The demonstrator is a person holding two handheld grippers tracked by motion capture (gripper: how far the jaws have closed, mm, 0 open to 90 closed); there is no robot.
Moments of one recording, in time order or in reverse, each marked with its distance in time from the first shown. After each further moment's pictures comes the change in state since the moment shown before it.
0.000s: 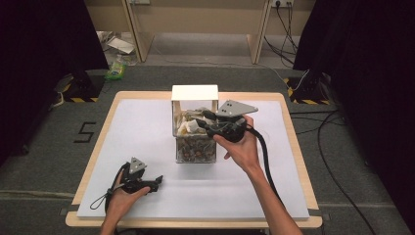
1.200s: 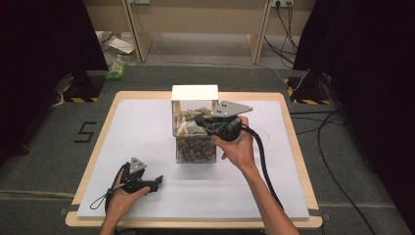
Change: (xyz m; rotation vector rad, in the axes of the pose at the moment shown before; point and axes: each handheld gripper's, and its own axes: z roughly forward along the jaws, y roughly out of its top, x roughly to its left) left arm 0.000 0.000 0.000 0.001 0.000 0.000; right arm 0.004 0.001 0.005 -0.002 0.064 -0.002
